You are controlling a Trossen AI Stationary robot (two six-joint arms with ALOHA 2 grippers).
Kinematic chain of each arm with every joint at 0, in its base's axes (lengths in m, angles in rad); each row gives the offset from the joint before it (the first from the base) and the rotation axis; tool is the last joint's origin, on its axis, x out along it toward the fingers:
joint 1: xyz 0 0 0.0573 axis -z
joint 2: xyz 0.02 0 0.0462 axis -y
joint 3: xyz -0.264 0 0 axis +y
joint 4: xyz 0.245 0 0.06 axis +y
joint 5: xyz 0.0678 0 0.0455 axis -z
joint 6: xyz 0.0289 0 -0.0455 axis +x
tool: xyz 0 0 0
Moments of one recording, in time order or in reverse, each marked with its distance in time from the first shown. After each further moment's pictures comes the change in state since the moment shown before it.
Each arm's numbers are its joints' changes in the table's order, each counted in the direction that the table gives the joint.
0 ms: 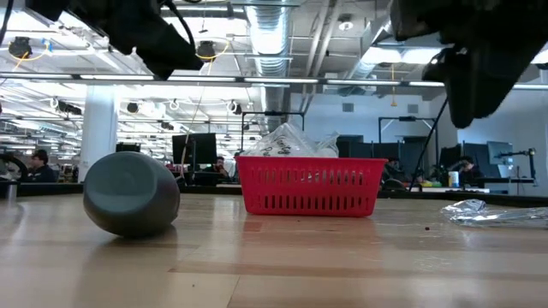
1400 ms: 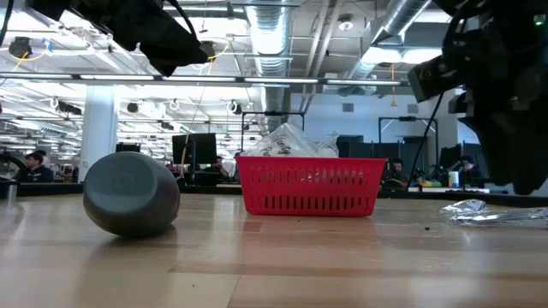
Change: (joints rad) left arm 0.000 -0.002 0.000 -0.042 -0.001 0.014; right arm -0.084 -0.215 0.001 0.088 0.056 0.178
